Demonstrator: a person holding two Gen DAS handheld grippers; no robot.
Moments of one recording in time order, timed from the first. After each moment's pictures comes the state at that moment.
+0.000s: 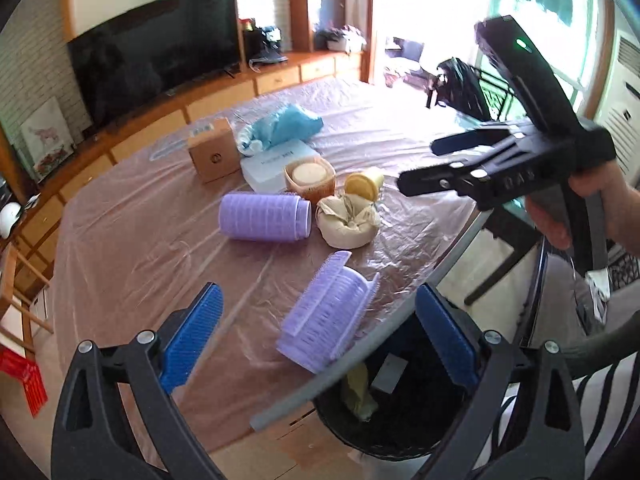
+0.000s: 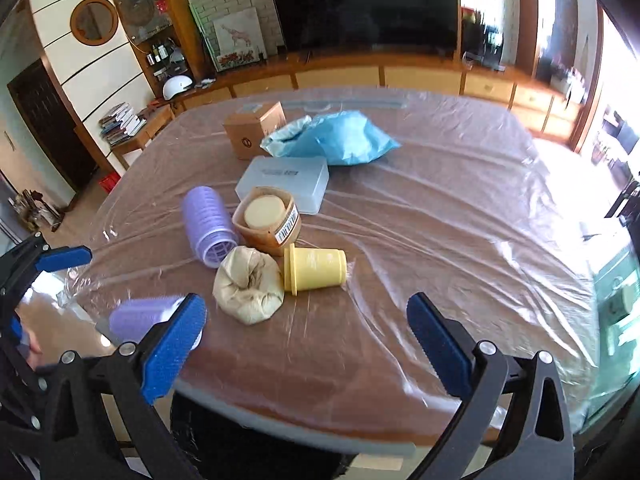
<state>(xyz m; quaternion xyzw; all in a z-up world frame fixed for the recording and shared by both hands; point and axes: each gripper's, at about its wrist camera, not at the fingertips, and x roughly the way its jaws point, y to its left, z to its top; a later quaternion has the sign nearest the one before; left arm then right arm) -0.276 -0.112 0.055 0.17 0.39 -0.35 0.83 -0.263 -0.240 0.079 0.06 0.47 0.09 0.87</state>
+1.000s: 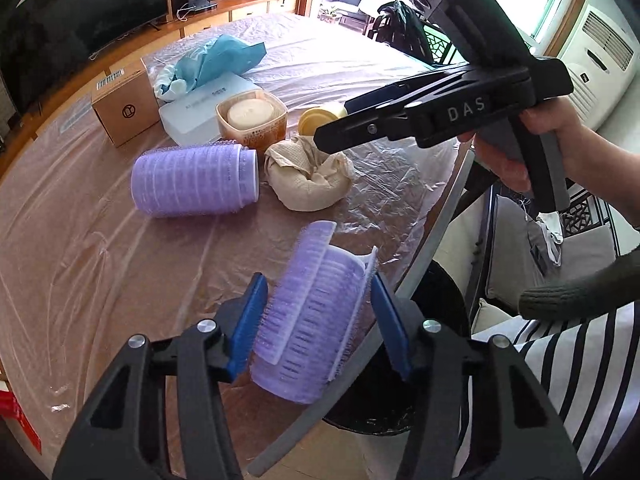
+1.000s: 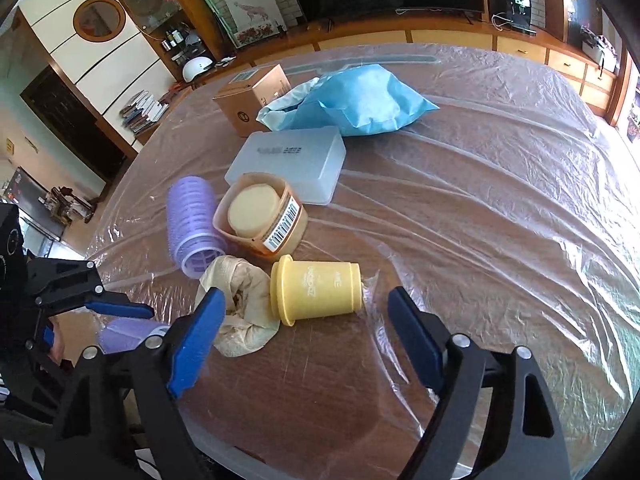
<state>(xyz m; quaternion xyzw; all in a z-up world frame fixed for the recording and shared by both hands) -0.247 -0.134 0.015 0.19 0.48 -0.45 0.73 -0.218 -0.240 0.039 0.10 0.51 0.15 0.84</state>
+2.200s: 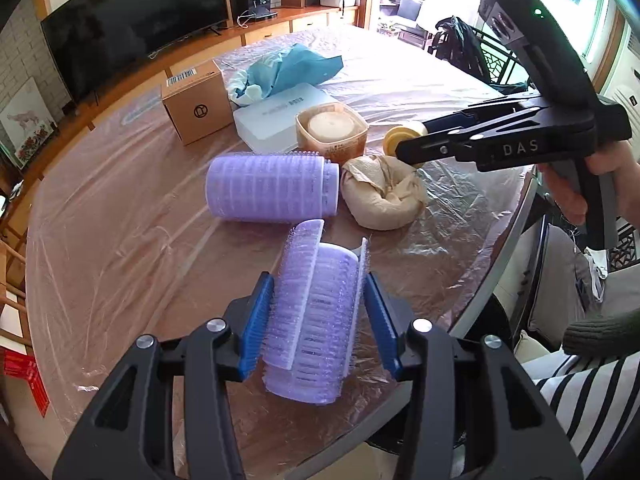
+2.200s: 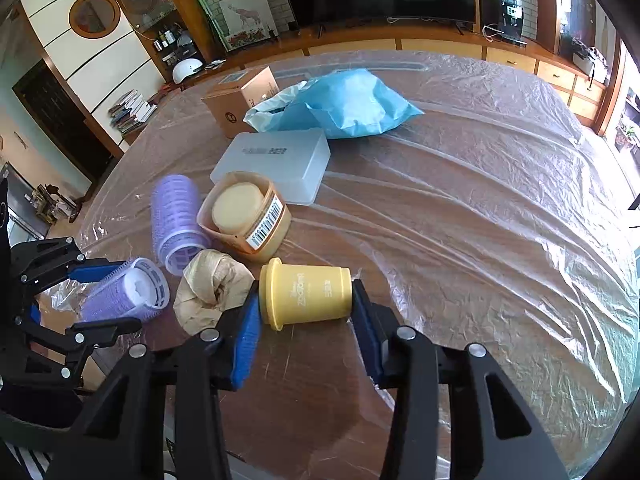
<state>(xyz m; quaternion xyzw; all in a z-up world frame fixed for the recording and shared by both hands) -0.232 -0.123 0.017 0.20 0.46 -0.35 0.79 -0.226 -0.252 0.041 0.08 0.50 0.13 0.85</state>
